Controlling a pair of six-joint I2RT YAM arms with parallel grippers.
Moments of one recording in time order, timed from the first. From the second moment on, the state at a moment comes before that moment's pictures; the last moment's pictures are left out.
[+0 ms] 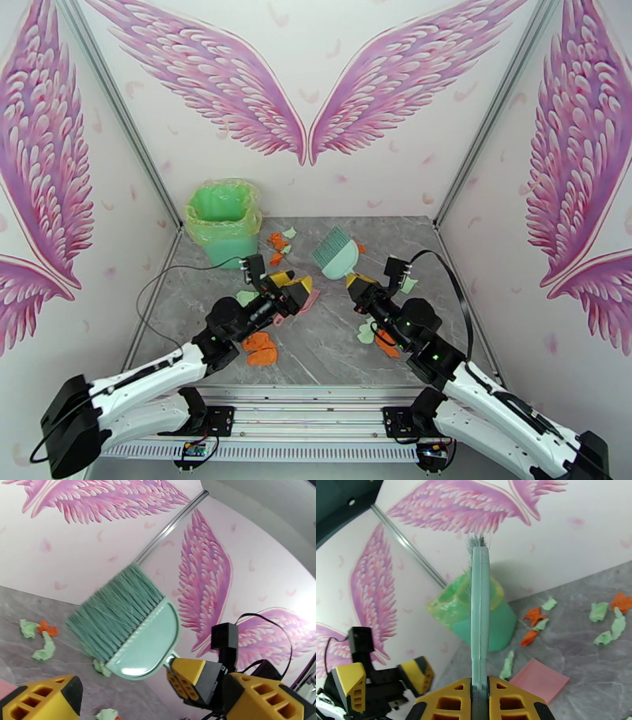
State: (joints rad) left arm -0.85 0.98 0.59 0.52 -0.07 -0.67; right arm 0.69 0.74 0.59 0.12 0.15 0.65
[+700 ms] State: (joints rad) left arm -0.68 1.14 0.64 -0.20 -0.18 -0.29; right arm 0.68 0.83 0.74 -0.41 0.31 0.53
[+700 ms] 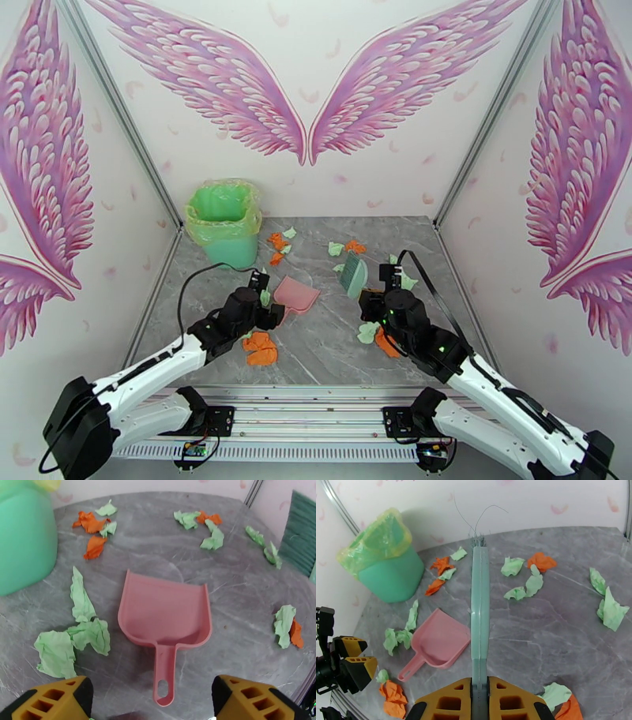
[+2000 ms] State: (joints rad) left arm -0.68 1.55 0.75 -0.17 -0.10 -0.21; right arm 0.66 0.88 0.75 -0.46 0.31 0.52
